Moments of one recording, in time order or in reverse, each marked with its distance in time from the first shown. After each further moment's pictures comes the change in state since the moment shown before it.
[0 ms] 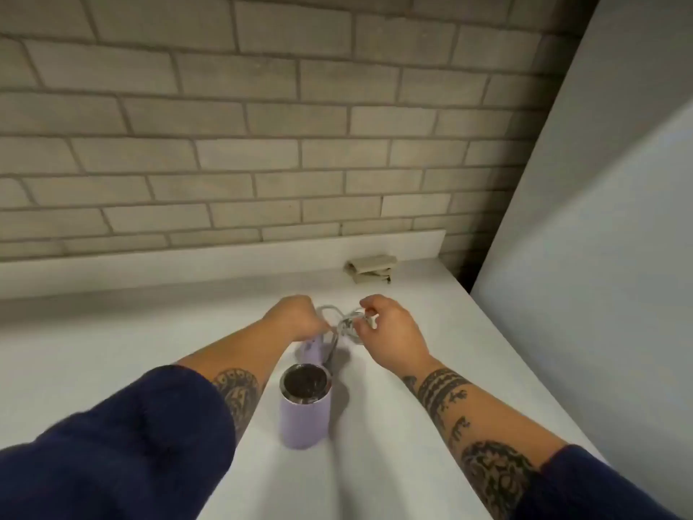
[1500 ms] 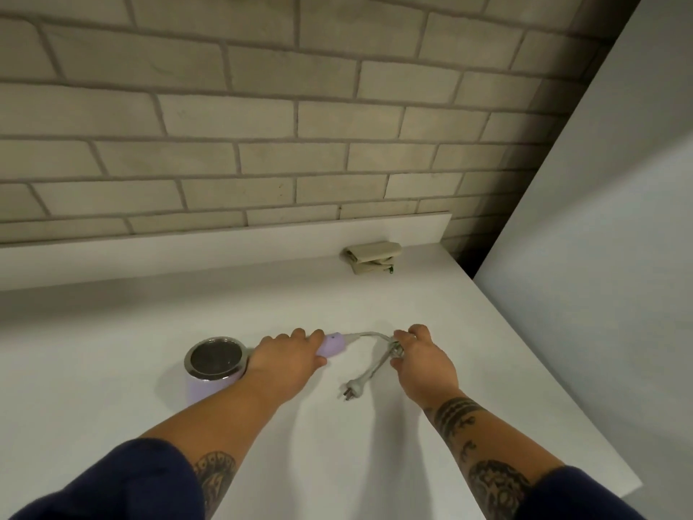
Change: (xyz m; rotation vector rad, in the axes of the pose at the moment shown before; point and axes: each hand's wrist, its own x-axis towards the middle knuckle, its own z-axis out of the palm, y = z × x) left_hand 0.061 -0.076 0.083 0.601 0.111 0.398; right_hand 0.019 0.091 0.058 -0.386 -0.093 0.189
